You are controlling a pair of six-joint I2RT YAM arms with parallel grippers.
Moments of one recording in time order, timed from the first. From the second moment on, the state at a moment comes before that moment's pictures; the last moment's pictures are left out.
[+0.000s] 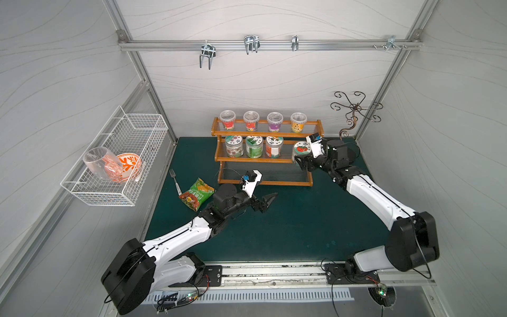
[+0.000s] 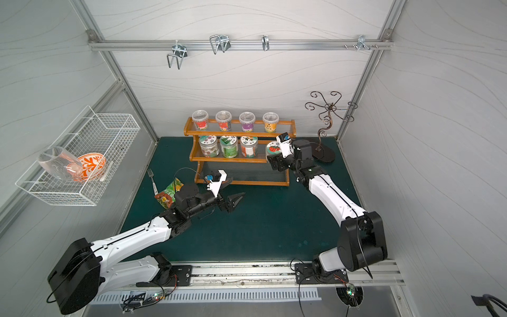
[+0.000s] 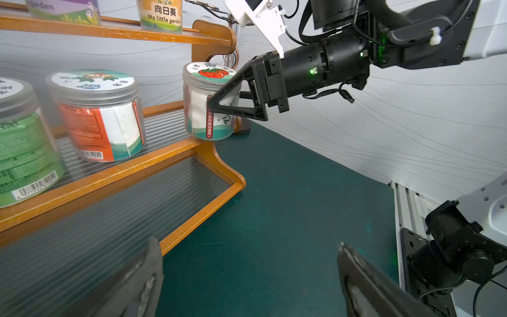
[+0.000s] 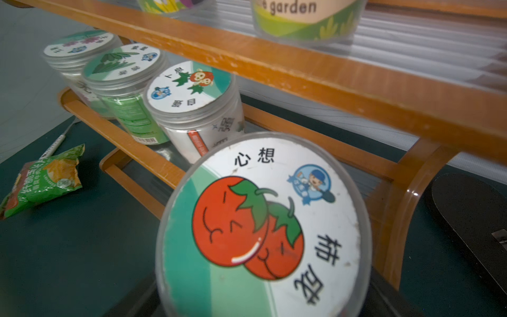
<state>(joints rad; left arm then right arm) -0.67 1.12 0.54 0.46 0.31 -0.14 0.34 1.46 1.11 -0.11 -0.25 -0.08</state>
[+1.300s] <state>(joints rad) -0.67 0.94 0.52 0.36 0.21 -0.15 0.33 1.55 1.19 -0.12 -0.20 -0.04</state>
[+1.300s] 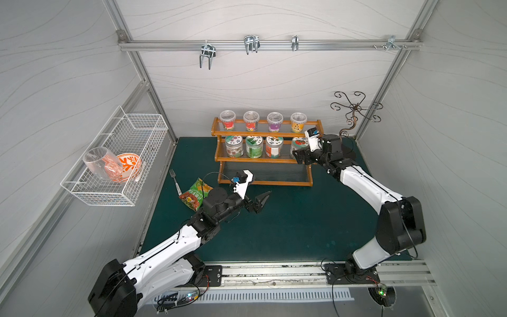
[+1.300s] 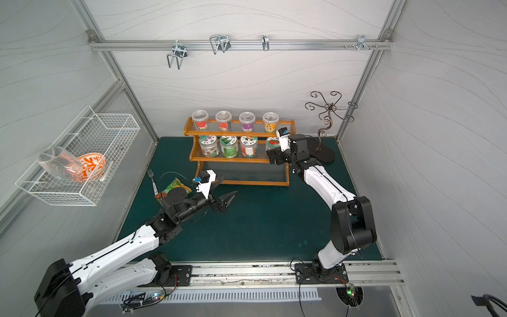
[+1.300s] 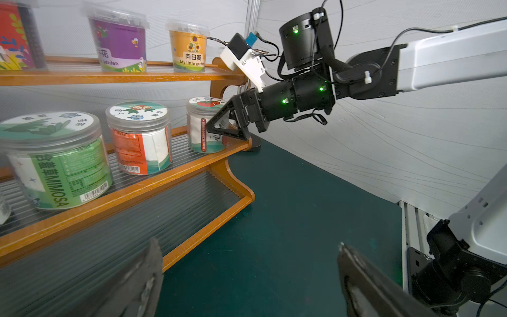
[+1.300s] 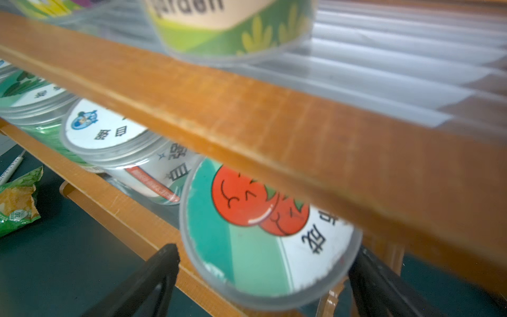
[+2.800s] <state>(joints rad) -0.03 1.57 0.23 0.99 -0.35 -0.12 0.08 1.56 0.42 0.70 0.01 0.04</state>
